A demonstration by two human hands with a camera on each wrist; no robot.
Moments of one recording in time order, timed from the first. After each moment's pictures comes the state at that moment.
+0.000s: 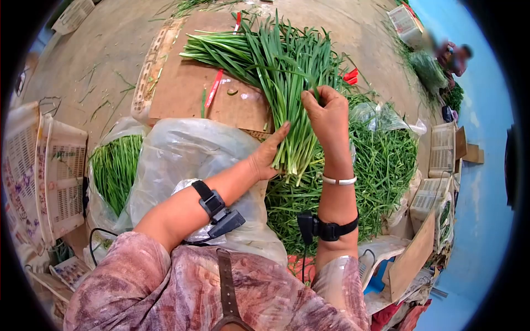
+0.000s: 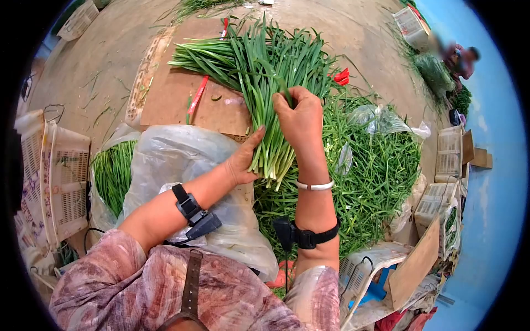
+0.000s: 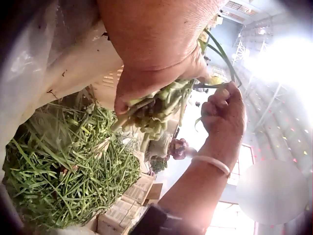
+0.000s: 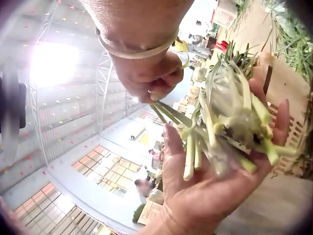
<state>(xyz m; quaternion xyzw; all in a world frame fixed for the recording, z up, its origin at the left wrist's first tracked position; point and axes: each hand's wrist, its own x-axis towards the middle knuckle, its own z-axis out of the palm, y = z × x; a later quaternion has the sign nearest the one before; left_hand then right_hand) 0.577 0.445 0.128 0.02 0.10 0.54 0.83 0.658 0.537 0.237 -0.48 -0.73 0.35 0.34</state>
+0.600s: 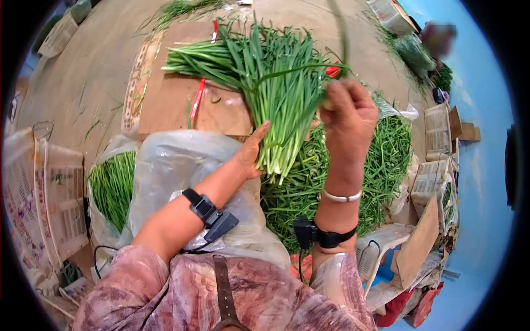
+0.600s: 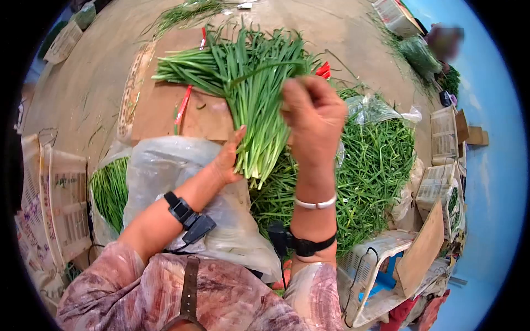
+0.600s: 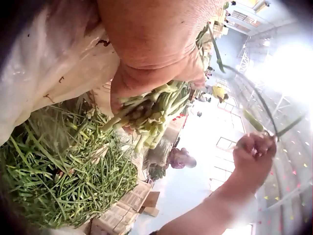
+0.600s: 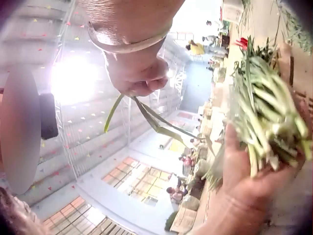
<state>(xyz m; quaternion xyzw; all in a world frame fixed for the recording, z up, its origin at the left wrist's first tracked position) 0.572 0.449 0.174 0.04 0.09 0.56 0.82 0.680 0.512 0.289 -0.29 -0.50 0.59 0.56</state>
